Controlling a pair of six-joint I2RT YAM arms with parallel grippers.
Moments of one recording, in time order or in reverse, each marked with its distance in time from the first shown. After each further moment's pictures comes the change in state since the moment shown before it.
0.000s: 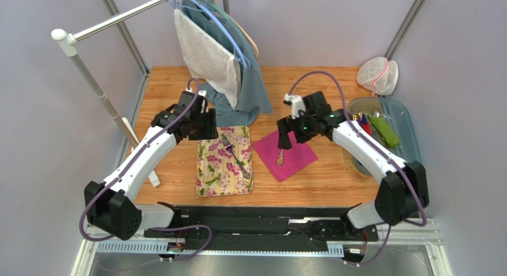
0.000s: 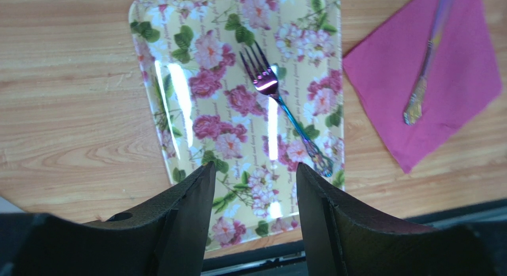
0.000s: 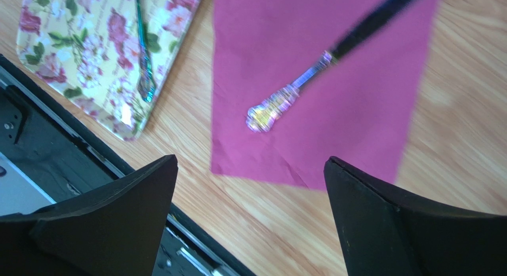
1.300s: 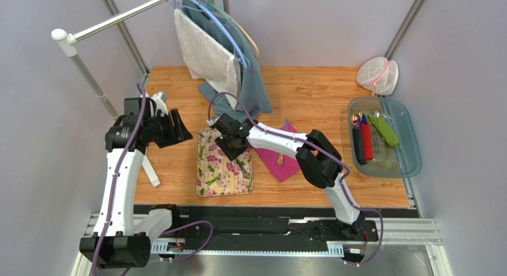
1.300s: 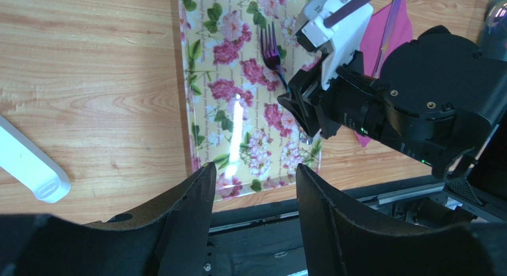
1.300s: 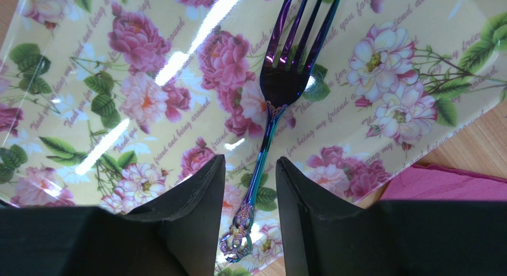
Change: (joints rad) left arm 0.447 -0.261 0.048 -0.251 0.381 0.140; right arm 0.546 0.775 0.602 0.034 0.380 0.182
